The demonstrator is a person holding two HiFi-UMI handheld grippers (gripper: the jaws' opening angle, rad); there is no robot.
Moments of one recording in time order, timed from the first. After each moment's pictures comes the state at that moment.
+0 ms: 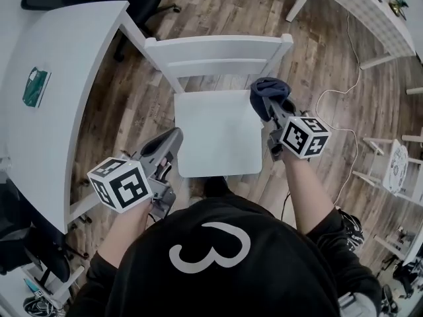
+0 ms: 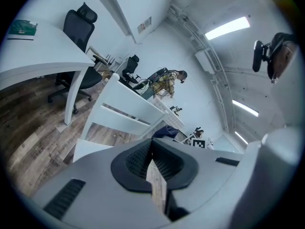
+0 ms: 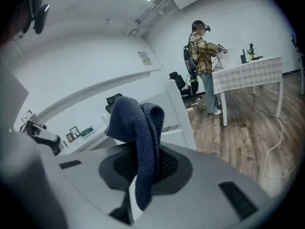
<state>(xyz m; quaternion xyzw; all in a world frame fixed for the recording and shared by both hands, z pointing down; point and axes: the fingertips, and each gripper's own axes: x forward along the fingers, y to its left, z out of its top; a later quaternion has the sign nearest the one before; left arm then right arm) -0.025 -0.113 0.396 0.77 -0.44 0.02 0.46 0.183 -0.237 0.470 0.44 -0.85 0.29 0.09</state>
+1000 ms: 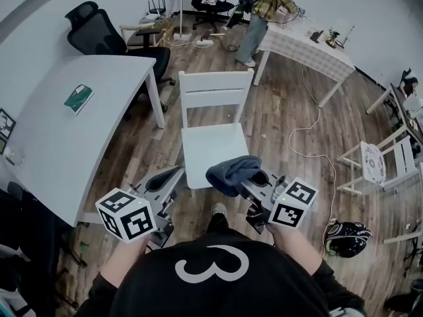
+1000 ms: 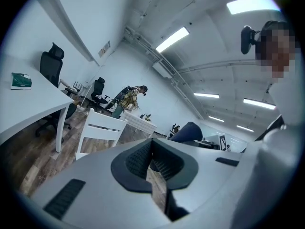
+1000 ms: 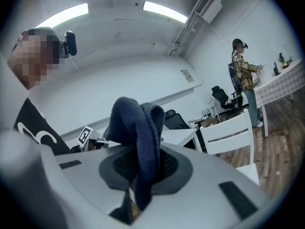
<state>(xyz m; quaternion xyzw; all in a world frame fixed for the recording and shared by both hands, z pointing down) -0.065 0.183 0.232 0.89 -0.36 -0.02 0.27 0.040 0.183 0.220 0.27 -0.94 0.20 -0.04</state>
